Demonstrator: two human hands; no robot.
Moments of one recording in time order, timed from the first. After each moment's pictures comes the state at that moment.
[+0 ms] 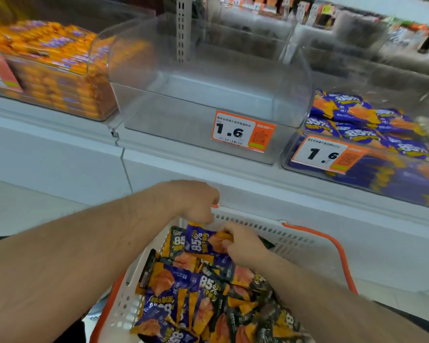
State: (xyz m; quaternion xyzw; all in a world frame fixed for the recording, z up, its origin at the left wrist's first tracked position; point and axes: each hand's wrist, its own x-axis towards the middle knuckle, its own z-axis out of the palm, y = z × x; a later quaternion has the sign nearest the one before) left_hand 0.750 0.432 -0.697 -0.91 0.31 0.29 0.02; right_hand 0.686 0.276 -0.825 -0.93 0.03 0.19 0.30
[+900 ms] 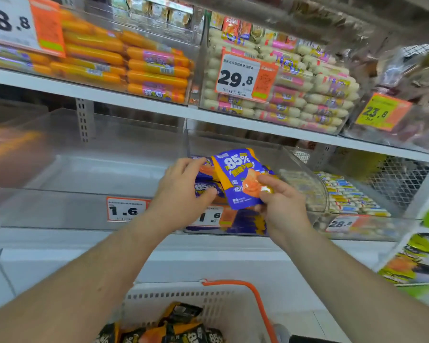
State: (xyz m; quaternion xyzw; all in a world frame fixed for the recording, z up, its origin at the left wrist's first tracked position) left_hand 0.765 0.296 -0.602 -0.84 0.32 -0.14 -0.42; right_hand 0.667 0.134 -0.576 -0.62 0.24 -0.28 0.69
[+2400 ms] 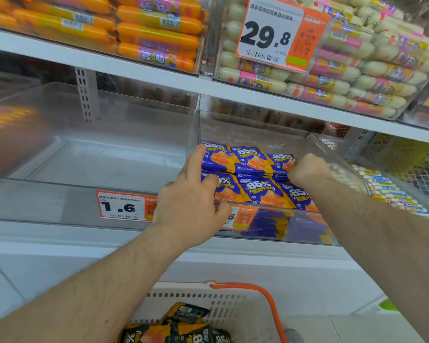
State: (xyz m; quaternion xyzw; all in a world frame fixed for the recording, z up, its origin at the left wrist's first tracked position) left_hand 0.769 0.280 -0.631 -0.91 0.30 -0.23 -0.18; right_hand 0.798 -0.015 -0.599 -0.91 0.39 -0.14 0.06
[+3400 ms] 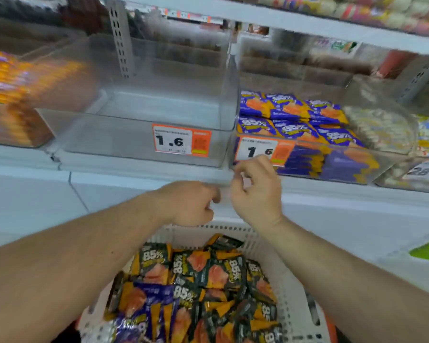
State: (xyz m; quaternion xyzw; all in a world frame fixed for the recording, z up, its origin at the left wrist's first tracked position) left_hand 0.741 0.366 -0.679 -0.89 0.42 0.17 -0.03; right_hand 0.691 0.208 -0.707 -0.85 -0.05 -0.44 0.28
